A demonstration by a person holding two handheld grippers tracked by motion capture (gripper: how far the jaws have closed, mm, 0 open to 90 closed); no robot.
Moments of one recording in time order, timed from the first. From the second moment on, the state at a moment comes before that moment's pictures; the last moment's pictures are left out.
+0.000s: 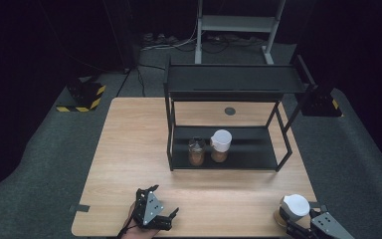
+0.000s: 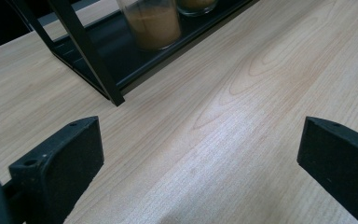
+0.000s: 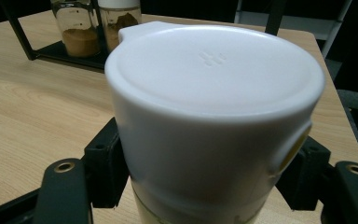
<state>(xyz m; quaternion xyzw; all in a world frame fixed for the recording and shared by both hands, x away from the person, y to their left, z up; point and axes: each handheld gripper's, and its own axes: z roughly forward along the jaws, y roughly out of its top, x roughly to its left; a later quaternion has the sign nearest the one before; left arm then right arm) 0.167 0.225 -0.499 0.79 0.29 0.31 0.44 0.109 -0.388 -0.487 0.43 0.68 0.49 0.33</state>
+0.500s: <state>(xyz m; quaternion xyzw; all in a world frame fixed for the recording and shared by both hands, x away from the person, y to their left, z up) 0.168 0.225 -0.498 0.79 0.29 0.31 0.44 0.112 -0.377 -0.485 0.43 0.68 0.49 0.33</state>
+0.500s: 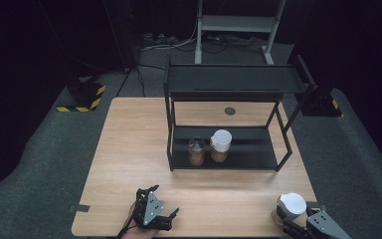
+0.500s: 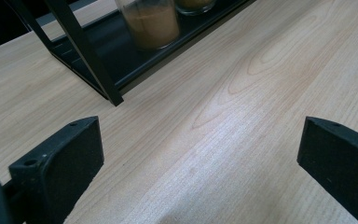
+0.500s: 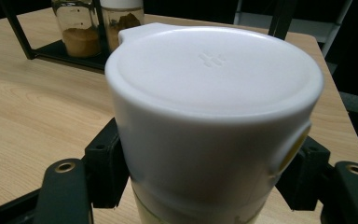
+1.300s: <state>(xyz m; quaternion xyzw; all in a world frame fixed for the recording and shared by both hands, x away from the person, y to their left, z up) 0.169 0.225 -0.498 0.80 0.28 0.31 0.44 0.128 -0.358 -0.480 0.41 0.68 0.51 0.32</state>
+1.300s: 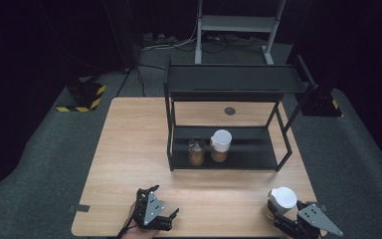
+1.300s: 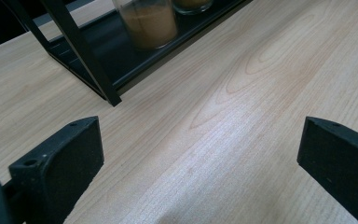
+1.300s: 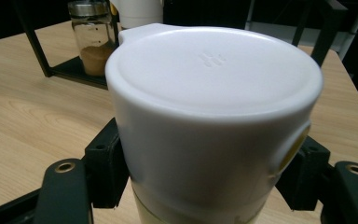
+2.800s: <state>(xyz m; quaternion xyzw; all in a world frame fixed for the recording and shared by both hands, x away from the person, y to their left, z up) 0.169 0.228 -0.499 0.79 0.28 0.31 0.44 0.191 -0.327 -0.443 0.40 0.68 0.52 0.32</state>
